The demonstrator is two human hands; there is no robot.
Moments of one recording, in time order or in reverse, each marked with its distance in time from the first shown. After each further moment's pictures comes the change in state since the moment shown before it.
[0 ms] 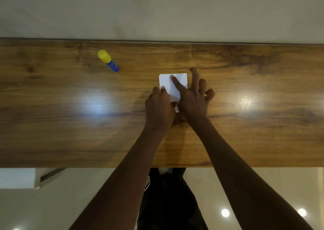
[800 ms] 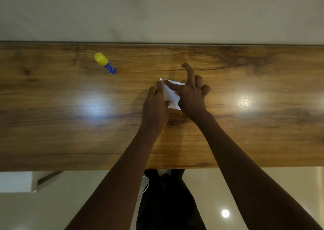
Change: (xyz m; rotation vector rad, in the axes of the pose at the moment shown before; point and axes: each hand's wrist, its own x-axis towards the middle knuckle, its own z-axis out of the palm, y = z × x) left_hand 0.007 -0.004 -0.001 -0.131 -0.002 -0.009; right_hand 0.011 0.001 -0.016 0.057 0.003 -0.079
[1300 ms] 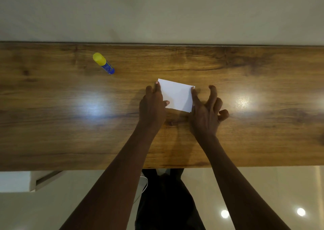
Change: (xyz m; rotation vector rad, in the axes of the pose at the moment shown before) left_hand 0.004 0.002 0.000 0.161 -0.054 -0.050; right_hand -0.055 0.024 0.010 0.002 0.066 0.317
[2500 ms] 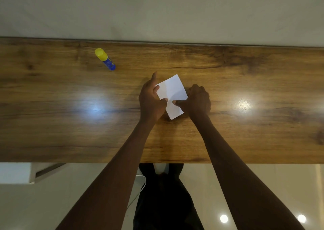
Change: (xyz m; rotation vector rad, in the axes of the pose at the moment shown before) left_hand -0.014 0.007 -0.012 -0.721 0.076 -0.126; right_hand 0.029 -0.035 -0.020 0.189 -0.193 0.188
